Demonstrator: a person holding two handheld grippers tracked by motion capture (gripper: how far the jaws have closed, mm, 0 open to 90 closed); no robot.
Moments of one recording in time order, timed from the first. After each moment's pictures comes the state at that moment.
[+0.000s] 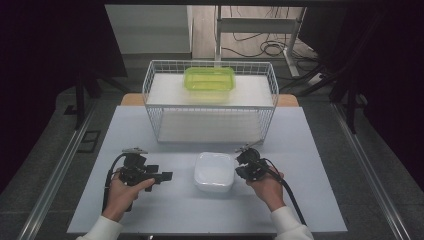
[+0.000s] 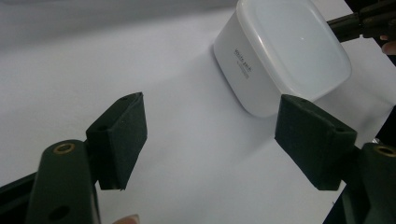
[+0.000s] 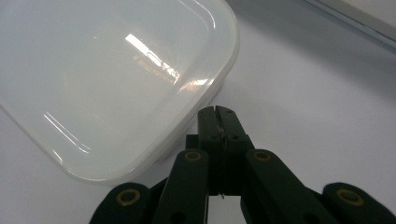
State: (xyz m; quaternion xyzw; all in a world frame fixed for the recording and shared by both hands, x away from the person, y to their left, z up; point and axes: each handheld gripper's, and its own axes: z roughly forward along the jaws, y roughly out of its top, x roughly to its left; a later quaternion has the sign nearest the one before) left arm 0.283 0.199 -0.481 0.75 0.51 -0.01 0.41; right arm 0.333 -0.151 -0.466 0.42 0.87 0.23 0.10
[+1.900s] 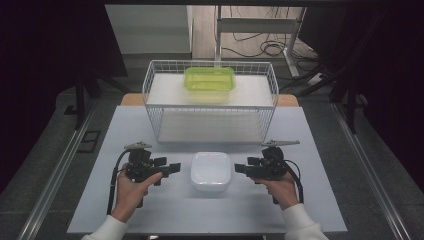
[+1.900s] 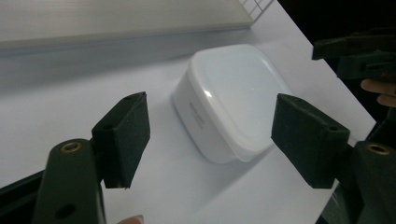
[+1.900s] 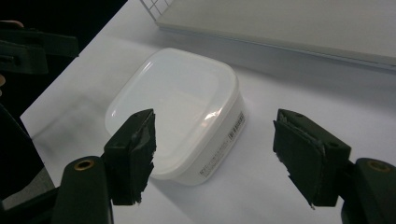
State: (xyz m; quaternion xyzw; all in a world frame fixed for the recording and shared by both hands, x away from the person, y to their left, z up) left arm 0.282 0.173 -0.456 0.72 0.51 0.00 0.47; right arm 0.326 -0.204 -0.448 0.44 0.78 0.44 0.00
